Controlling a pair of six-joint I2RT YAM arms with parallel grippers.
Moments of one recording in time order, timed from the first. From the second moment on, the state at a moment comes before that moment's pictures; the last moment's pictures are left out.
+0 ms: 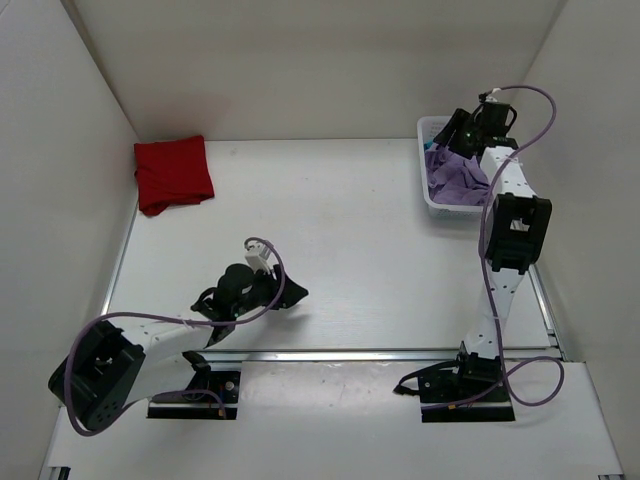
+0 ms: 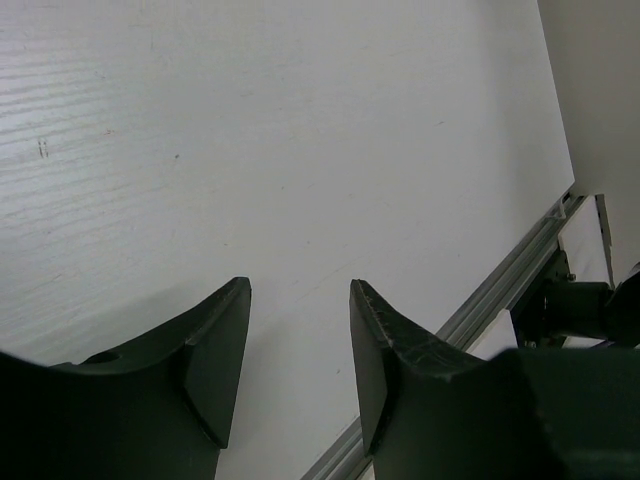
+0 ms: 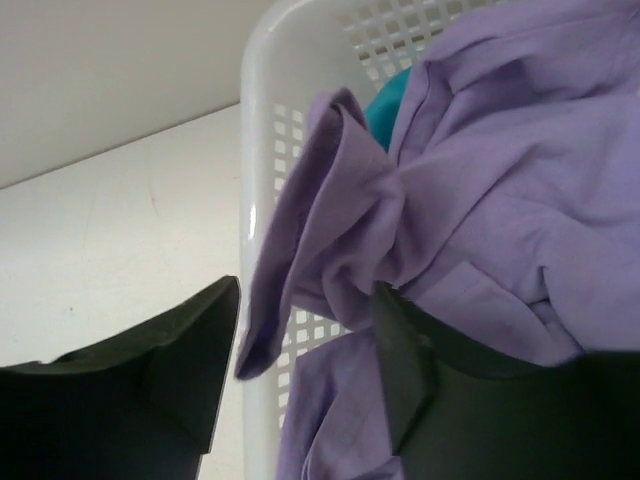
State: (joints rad) left arm -0.66 1.13 0.23 0.48 0.20 -0.71; right arm -0.14 2.23 1.98 -0.28 -0.32 0.36
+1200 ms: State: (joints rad) left arm -0.40 0.95 0.21 0.45 0.23 -0.75; right arm 0.30 1.36 2.12 0.19 -0.85 0.57
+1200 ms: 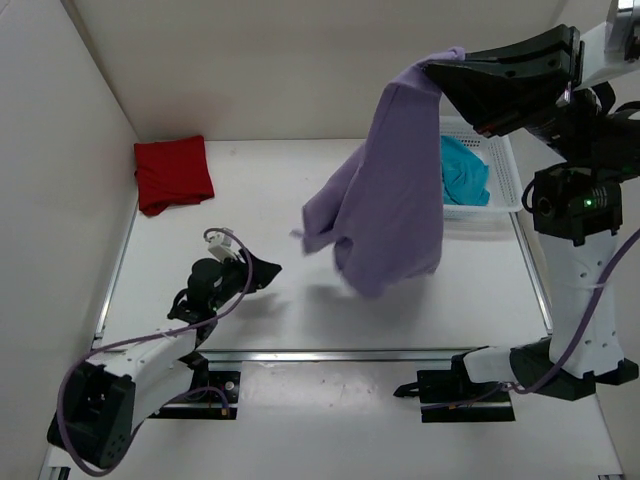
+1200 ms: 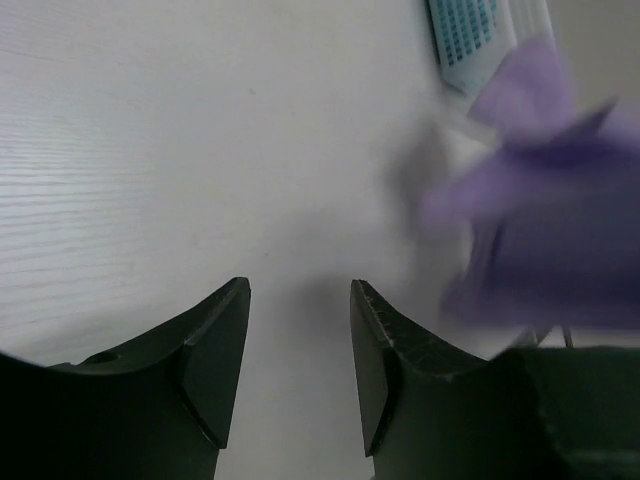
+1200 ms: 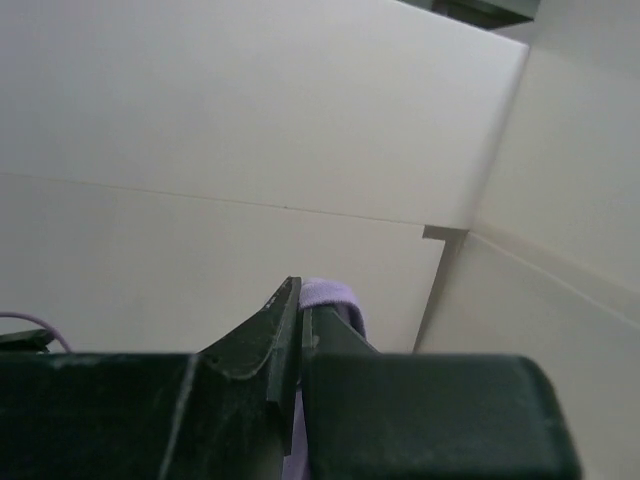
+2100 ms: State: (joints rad) left arm -0.35 0.90 0.20 0.28 0.18 -0.68; right arm 0.21 2.27 2.28 -0.47 -0.65 0.40
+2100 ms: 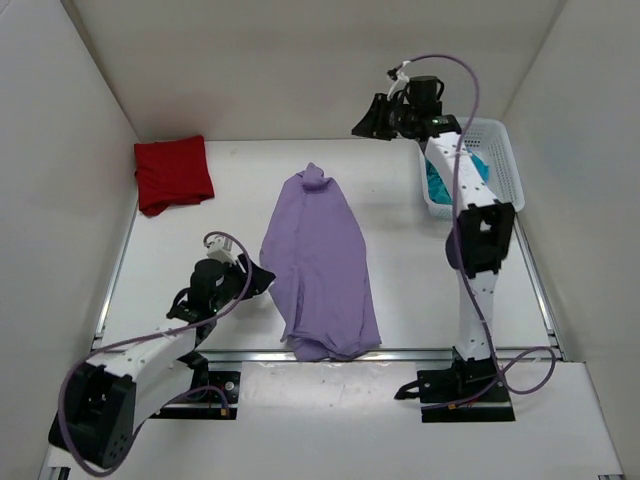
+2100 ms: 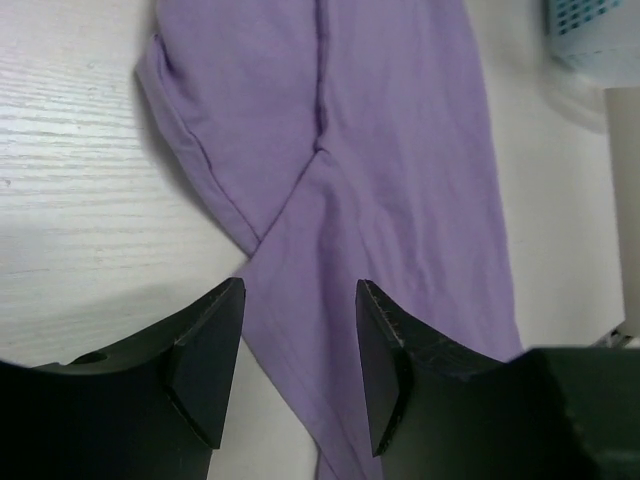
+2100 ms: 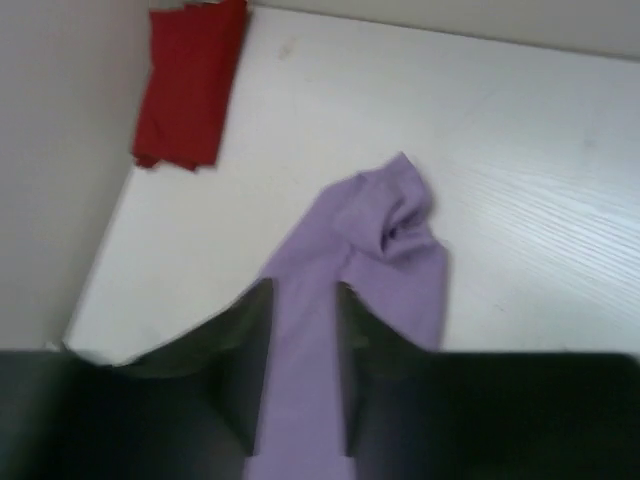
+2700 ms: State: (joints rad) left arm -0.25 1.42 0.49 0.37 0.09 -0.66; right arm 0.50 1.34 0.59 -0.18 -0.27 0.41
